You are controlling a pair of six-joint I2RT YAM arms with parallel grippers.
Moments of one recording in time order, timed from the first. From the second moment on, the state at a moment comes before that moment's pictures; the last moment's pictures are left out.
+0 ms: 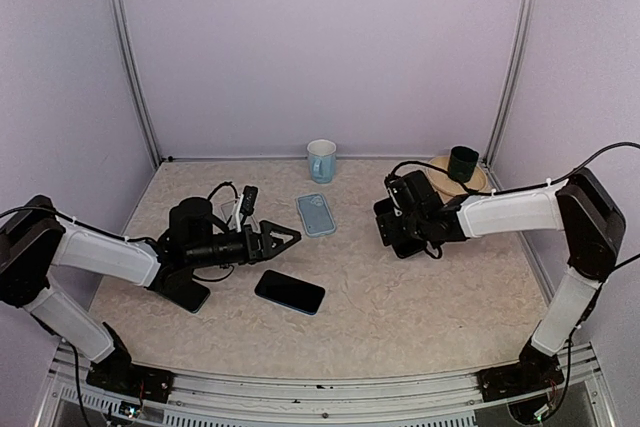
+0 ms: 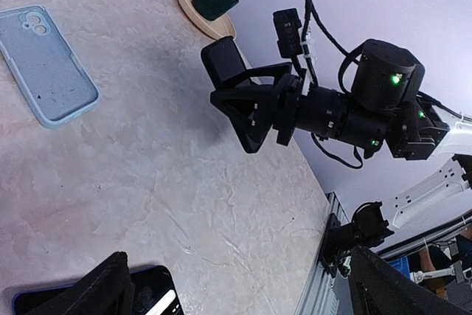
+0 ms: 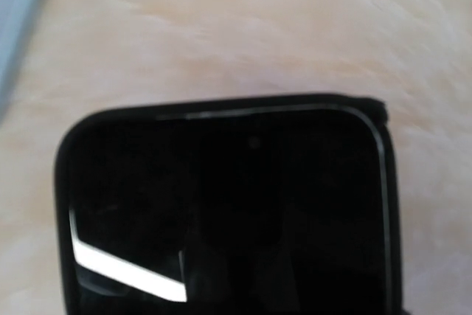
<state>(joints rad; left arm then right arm) -0.72 1.50 0.55 0.72 0.41 -0.77 0.72 1.72 1.02 -0.08 0.40 0.19</state>
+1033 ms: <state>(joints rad) -0.73 1.53 0.55 0.74 0.41 -0.79 0.53 1.84 0.98 -0.11 0.31 0.41</state>
